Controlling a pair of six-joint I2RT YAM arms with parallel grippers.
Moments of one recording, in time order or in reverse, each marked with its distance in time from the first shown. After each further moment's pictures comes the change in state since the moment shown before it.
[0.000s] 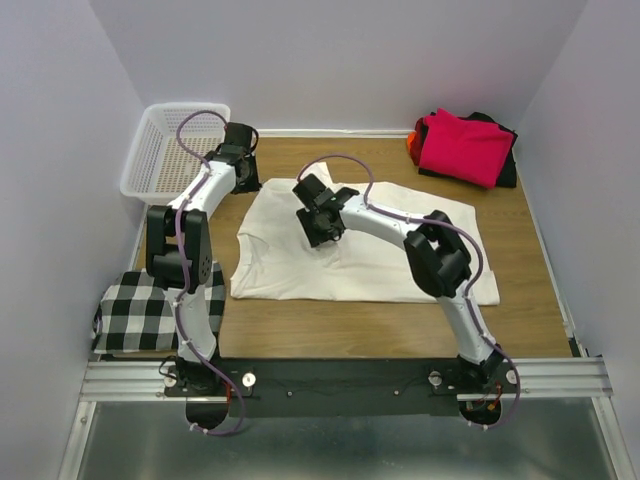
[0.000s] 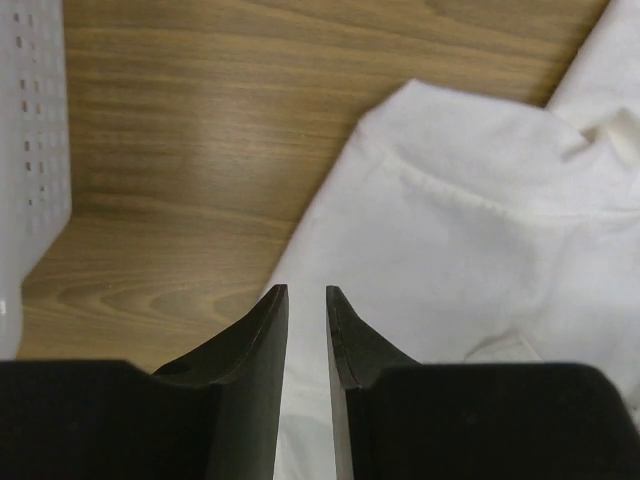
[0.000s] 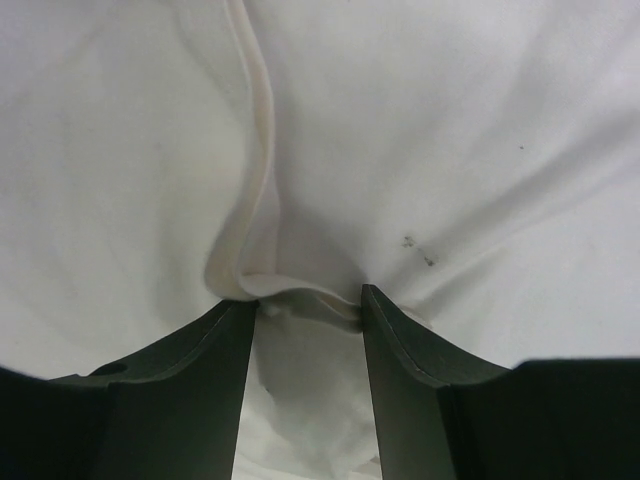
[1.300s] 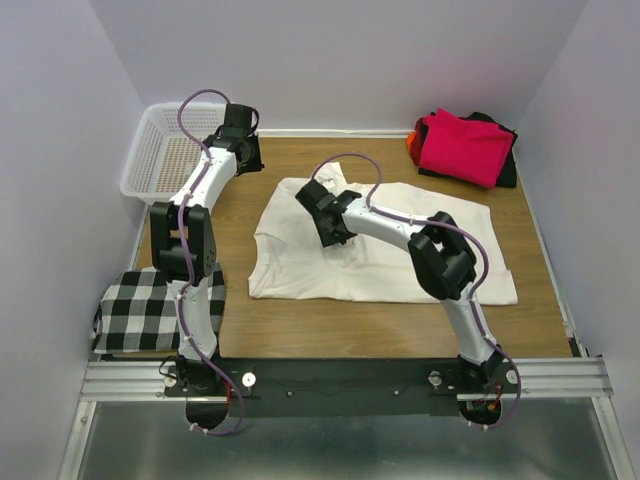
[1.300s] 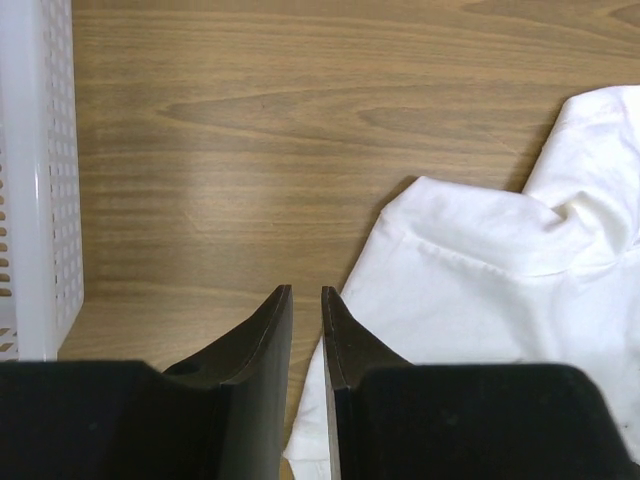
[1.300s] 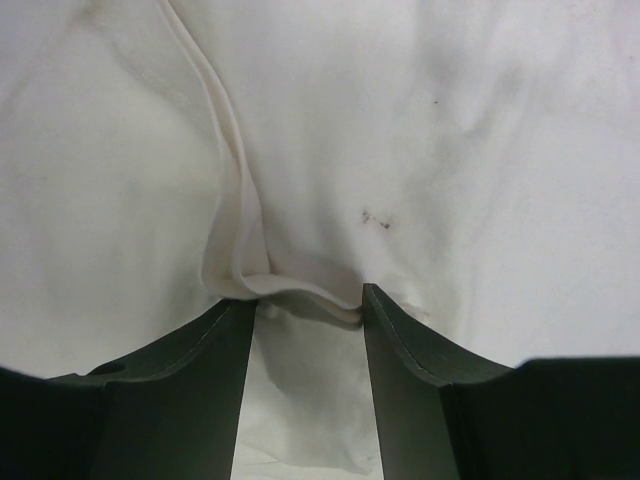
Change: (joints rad) left arm 0.015 0.064 0.208 -0.028 0.031 0.038; right arm 0.008 -0.094 -0.141 -0.030 0.267 0.130
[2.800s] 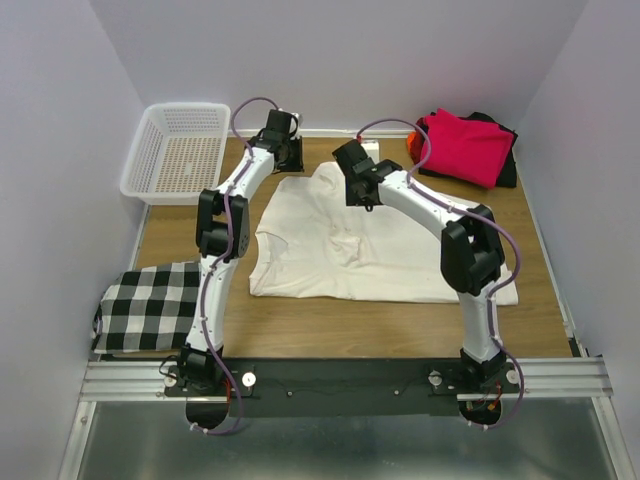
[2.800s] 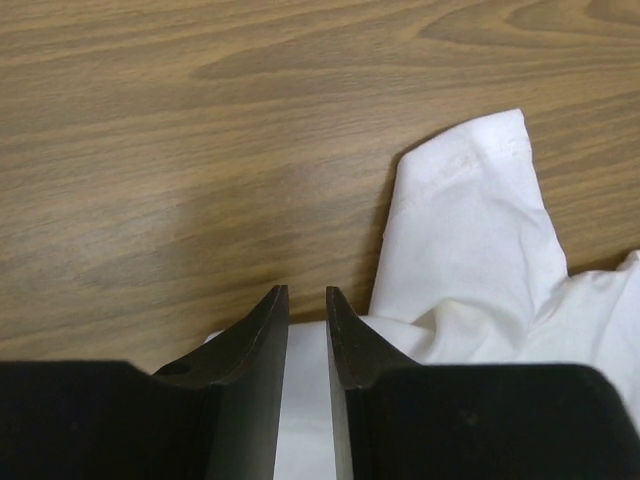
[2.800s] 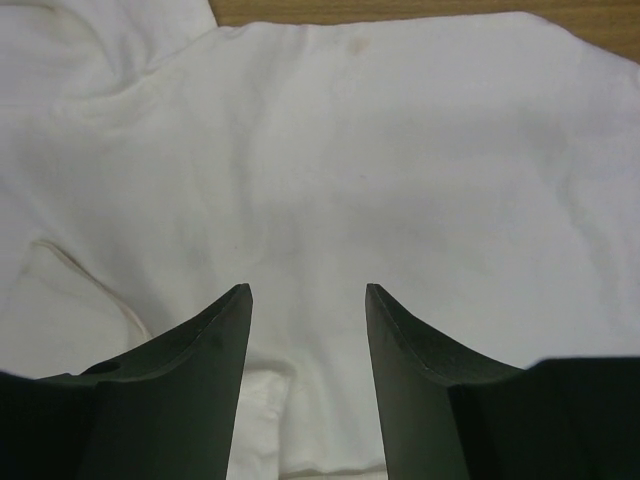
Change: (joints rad) left arm -0.107 0.450 0.438 0.034 0.222 -0.011; right arm -0.200 -0.112 0.052 0.028 0.063 0.087
